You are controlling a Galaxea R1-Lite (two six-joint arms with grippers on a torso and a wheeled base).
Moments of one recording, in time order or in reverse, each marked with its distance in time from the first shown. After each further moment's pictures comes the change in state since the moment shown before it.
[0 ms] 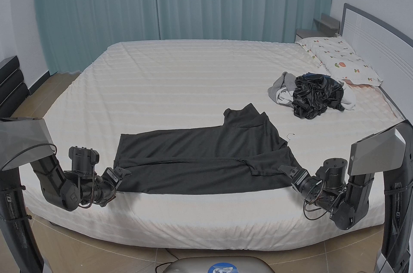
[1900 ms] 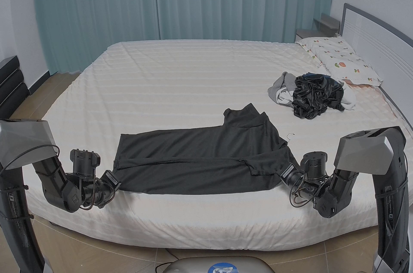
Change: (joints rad) left arm 0.005 0.020 0.015 -0.010 0.074 0.027; right arm 0.029 0.083 -0.287 0.271 -0.112 -0.009
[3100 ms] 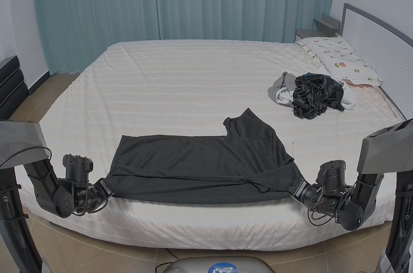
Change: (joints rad) left arm 0.028 -0.057 0.106 -0.001 0.060 0.180; right arm 0.031 -0.226 0.347 0.004 0.018 -0.136
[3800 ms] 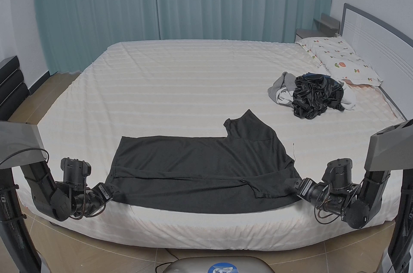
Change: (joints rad) left arm 0.009 -0.037 0.047 0.012 -0.003 0.028; right arm -0.060 -0.073 0.029 0.029 0.007 -0.056
